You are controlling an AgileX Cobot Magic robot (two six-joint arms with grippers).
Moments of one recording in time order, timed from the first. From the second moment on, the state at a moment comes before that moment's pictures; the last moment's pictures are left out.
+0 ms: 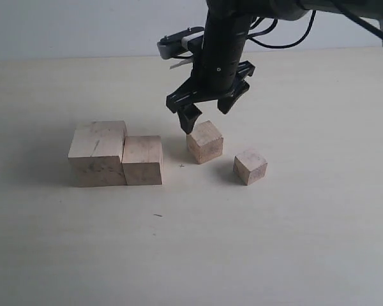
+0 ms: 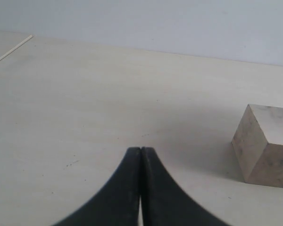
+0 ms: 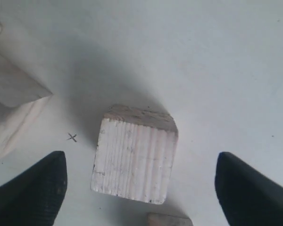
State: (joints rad) left arm 0.06 0.01 0.00 -0.02 0.37 -0.06; right arm 0.67 2.24 -1.85 0.09 1.13 -0.14
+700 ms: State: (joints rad) left arm 0.06 0.01 0.00 -0.02 0.37 -0.06; right arm 0.67 2.35 -1.85 0.12 1.15 -0.13
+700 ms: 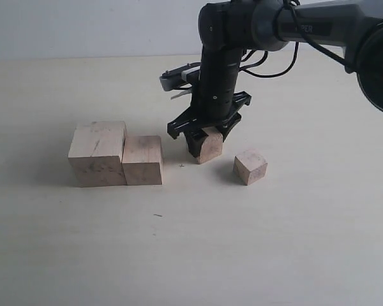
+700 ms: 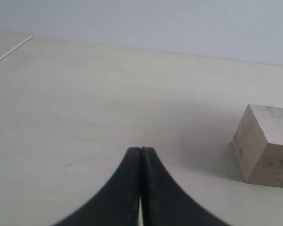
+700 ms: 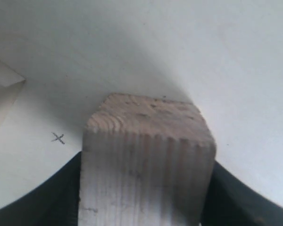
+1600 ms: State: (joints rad) left arm 0.06 0.01 0.00 -0.02 0.37 -0.06; right arm 0.66 2.02 -1.49 0.32 0.99 -0.94
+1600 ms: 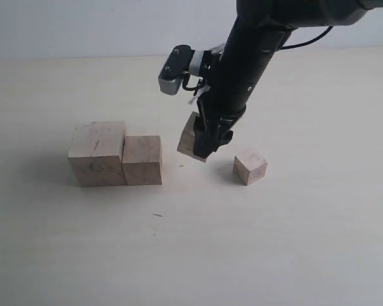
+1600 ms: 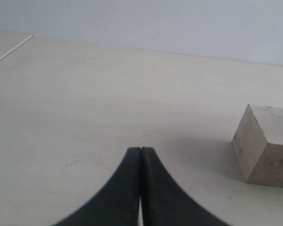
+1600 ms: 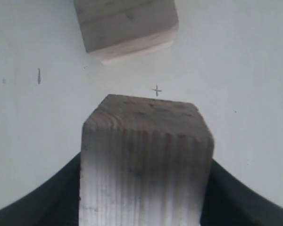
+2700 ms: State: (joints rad) left arm 0.06 0.01 0.00 -0.02 0.37 -0.06; right arm 0.78 2.27 -1.74 0.14 1.11 -1.21
